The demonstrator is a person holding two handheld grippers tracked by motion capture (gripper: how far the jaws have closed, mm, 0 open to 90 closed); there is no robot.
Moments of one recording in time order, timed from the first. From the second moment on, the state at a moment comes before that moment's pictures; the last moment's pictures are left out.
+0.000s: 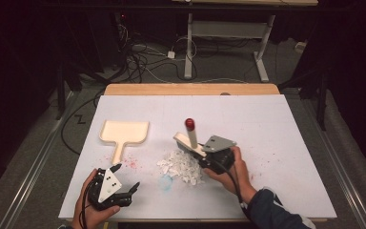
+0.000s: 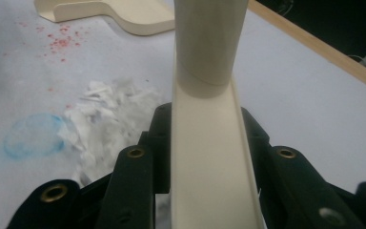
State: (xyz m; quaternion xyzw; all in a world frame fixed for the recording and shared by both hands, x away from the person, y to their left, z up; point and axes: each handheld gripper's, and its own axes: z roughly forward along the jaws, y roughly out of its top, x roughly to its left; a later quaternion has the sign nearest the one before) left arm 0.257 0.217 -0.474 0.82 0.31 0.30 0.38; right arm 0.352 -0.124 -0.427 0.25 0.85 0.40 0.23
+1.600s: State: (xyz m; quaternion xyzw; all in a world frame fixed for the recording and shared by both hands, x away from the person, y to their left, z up) left arm 0.261 0.209 -0.475 0.83 0.30 0.28 0.36; right arm 0.335 -0.196 -0.429 0.31 0.83 0.39 0.25
